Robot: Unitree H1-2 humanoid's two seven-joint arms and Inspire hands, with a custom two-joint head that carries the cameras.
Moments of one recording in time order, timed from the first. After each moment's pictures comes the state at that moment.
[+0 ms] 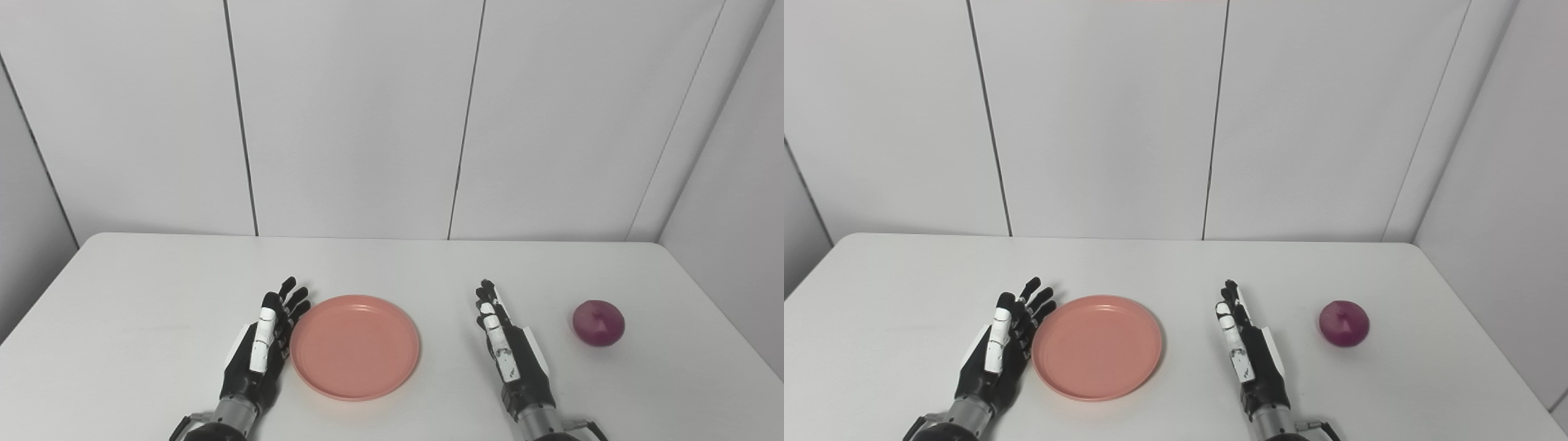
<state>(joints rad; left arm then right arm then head) -0.23 -0.01 0.00 0.22 -0.18 0.02 -0.20 -0.15 -0.04 0.01 0.06 0.00 0.00 0.03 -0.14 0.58</state>
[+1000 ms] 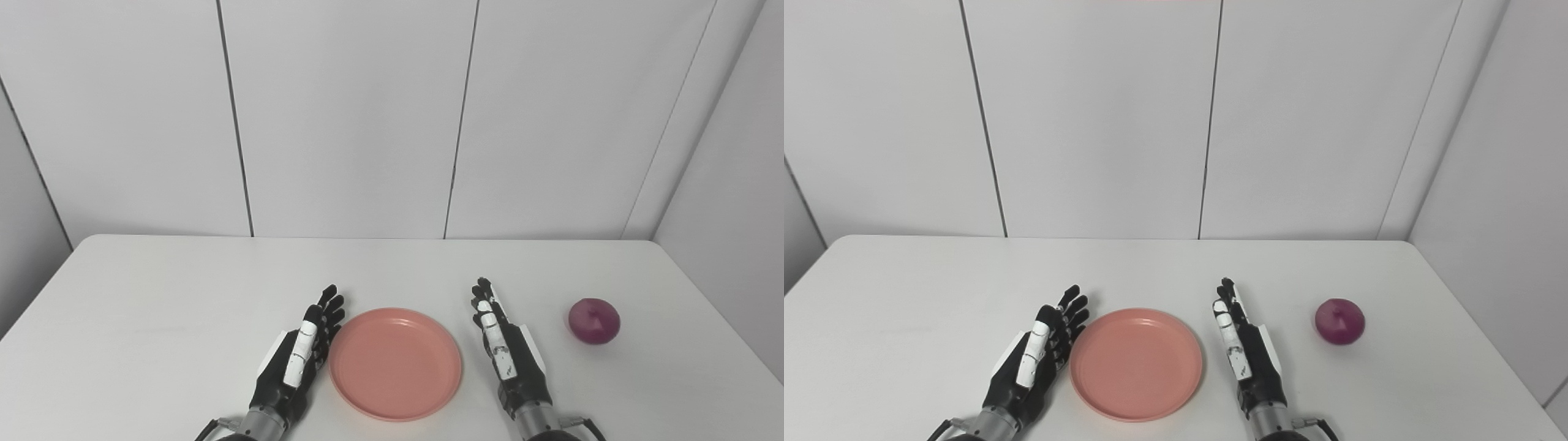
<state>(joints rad) -0.17 -0.02 -0.14 0.08 -0.14 0.07 -0.22 -0.15 -0.04 0.01 0.06 0.02 0.00 0.03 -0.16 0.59</state>
